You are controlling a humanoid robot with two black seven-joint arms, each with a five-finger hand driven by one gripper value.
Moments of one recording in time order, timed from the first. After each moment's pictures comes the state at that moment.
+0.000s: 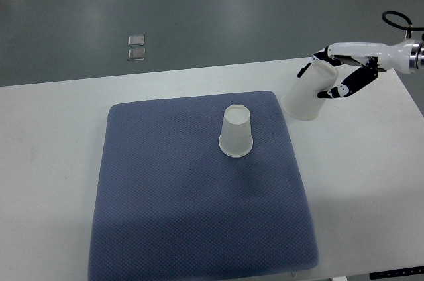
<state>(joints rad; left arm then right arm) 0.05 0.00 -0.20 -0.12 0.11 -0.18 0.09 1.04 -0.76 0.36 1.01 -1.17 0.56 0.48</state>
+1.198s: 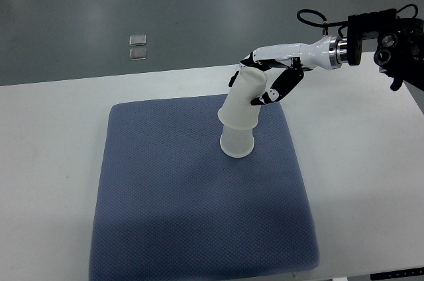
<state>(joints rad) 0.05 0.00 -0.20 -0.12 0.11 -0.18 0.09 1.11 -0.50 0.37 1.01 -1.18 0.61 0.31</state>
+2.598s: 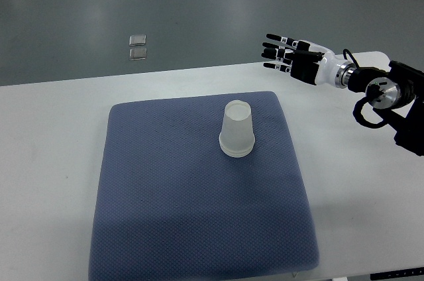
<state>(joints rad) 0.05 0.00 -0.20 -0.12 0.11 -0.18 0.09 0.95 -0.31 0.39 0.61 0.18 0.41 -0.03</state>
